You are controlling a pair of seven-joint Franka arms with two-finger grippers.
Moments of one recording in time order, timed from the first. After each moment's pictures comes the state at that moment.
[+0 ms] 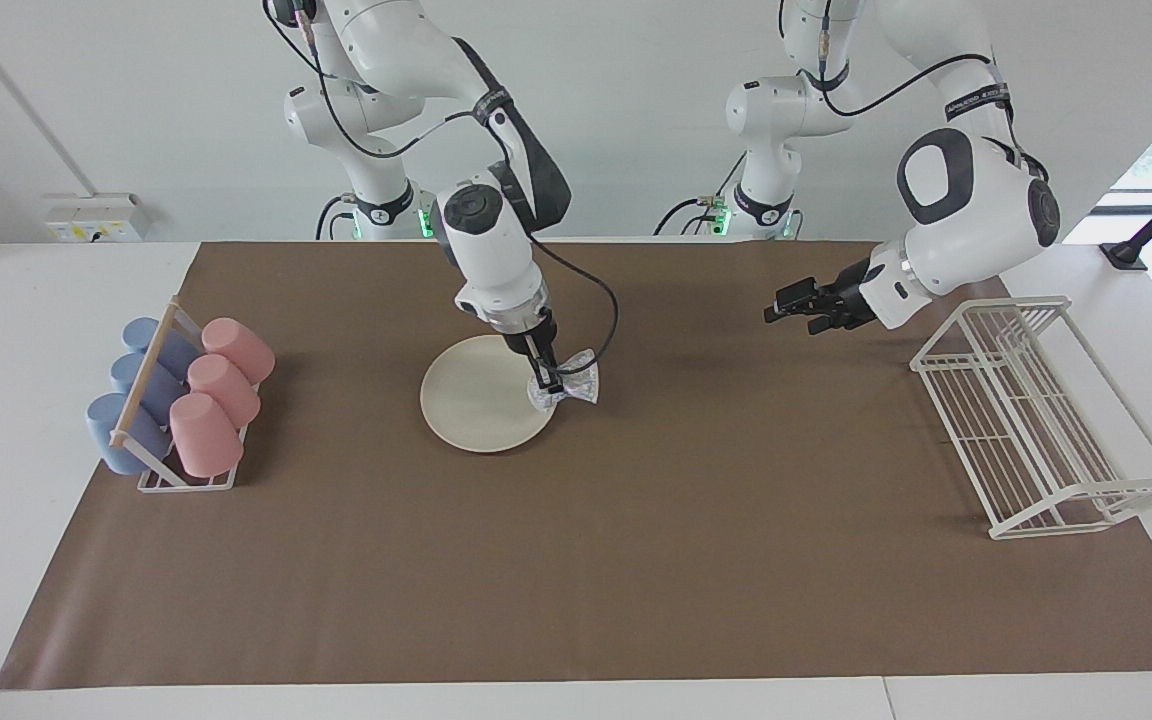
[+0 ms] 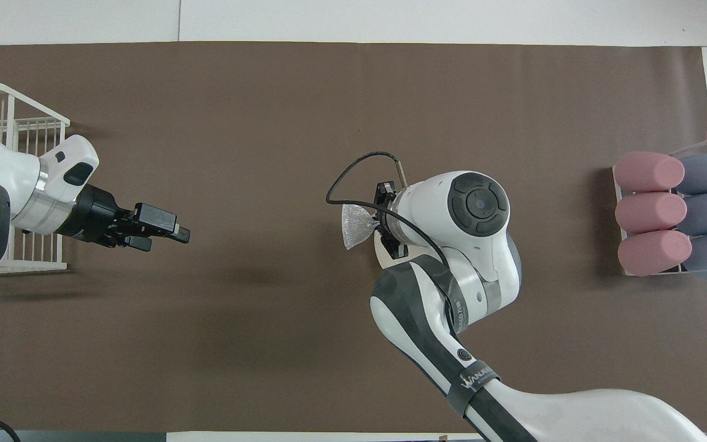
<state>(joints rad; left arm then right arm) -0.01 0.02 -0.06 -1.99 -0.61 1.73 0.12 0.45 0.24 0.09 -1.88 0.24 2.28 1.81</state>
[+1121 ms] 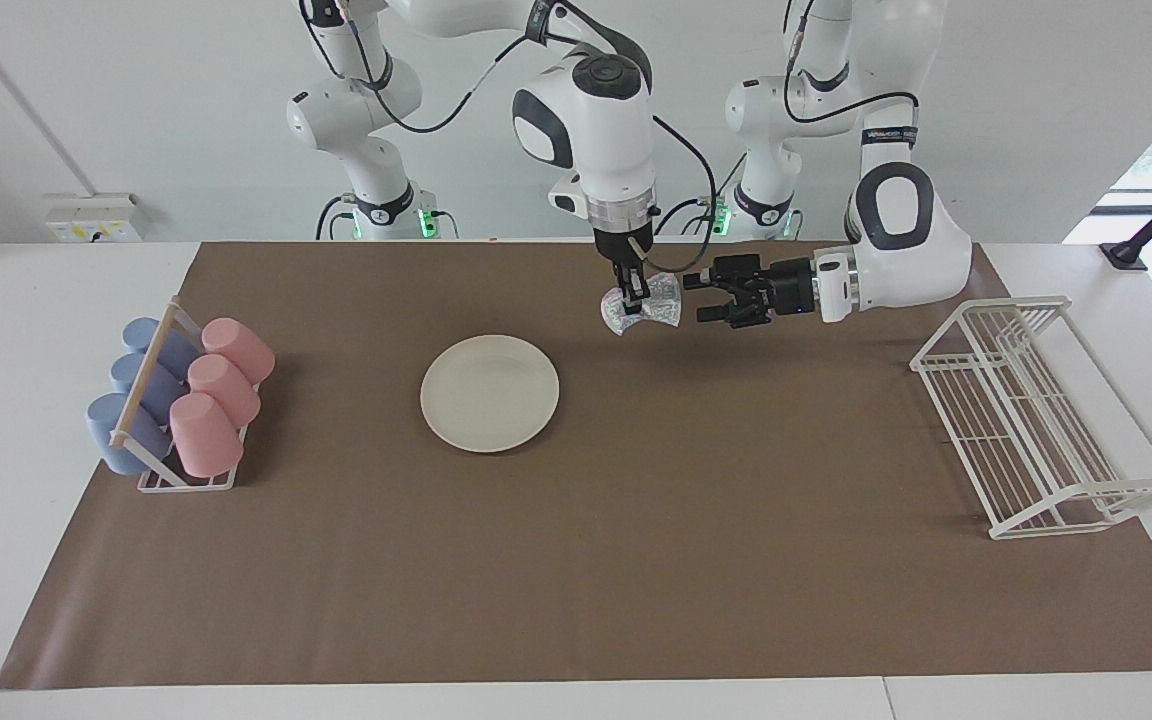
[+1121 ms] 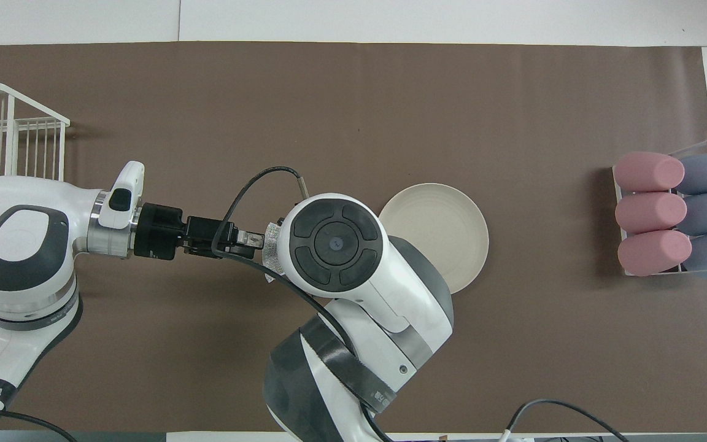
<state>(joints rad) -0.09 0.02 -0.07 -2.18 -1.25 1.72 0.46 0.65 0.25 0.09 -1.62 0.07 2.02 2.11</state>
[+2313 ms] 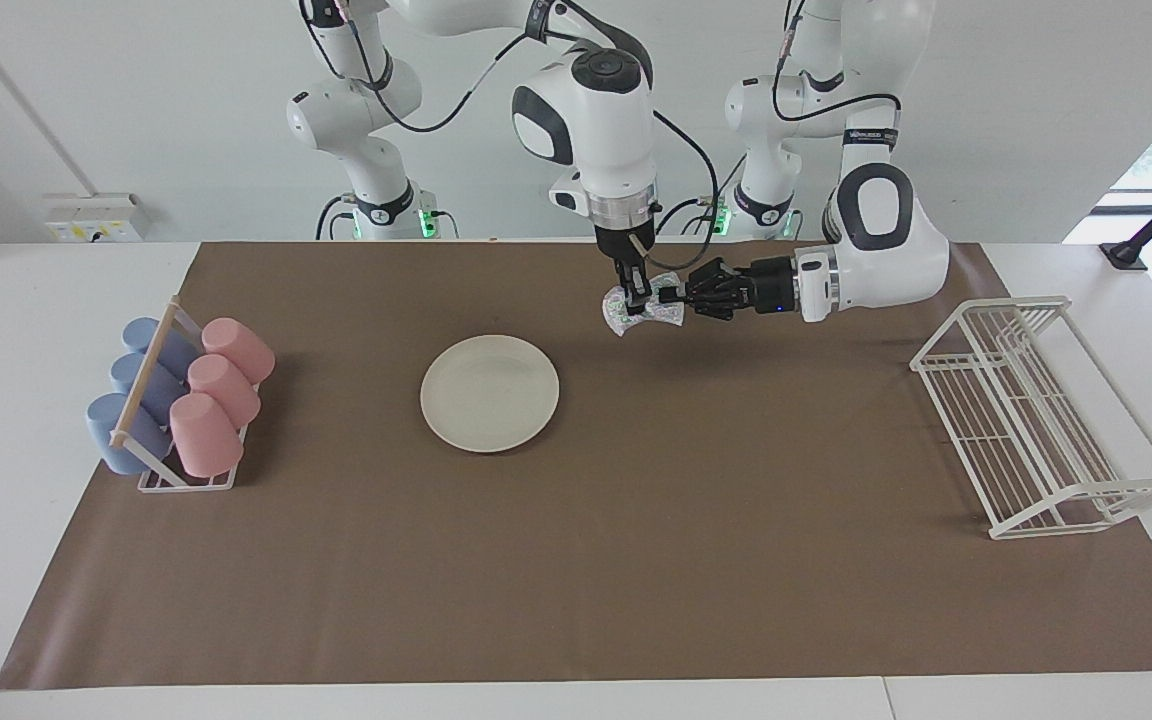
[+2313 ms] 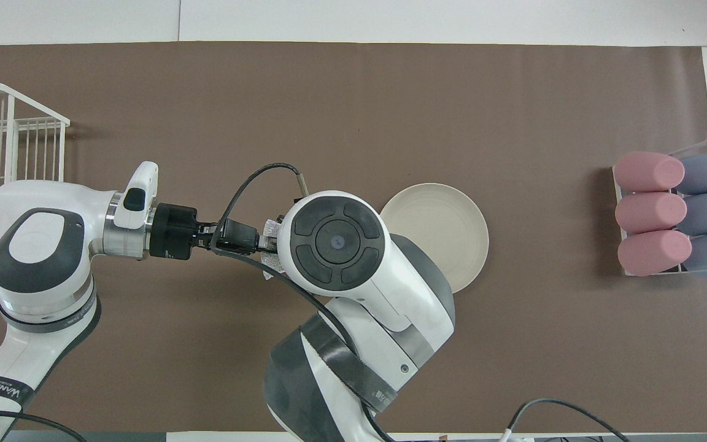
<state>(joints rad) -0.13 0.02 -0.07 -2.19 -1.31 1.74 0.45 0.65 0.25 0.09 -1.61 0.07 2.02 2.10</state>
